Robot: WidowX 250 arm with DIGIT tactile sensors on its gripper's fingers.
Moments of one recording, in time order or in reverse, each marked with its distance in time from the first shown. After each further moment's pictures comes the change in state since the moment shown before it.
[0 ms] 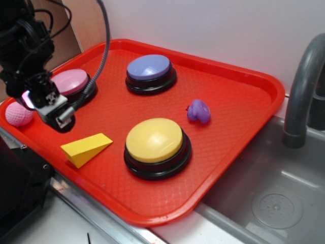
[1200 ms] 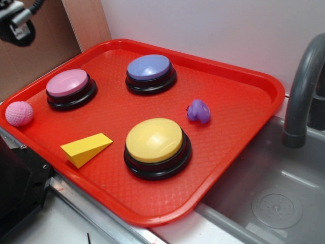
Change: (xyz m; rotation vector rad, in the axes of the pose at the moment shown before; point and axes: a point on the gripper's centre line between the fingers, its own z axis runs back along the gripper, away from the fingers) arm 0.013 0.006 0.099 0.023 -0.024 0.022
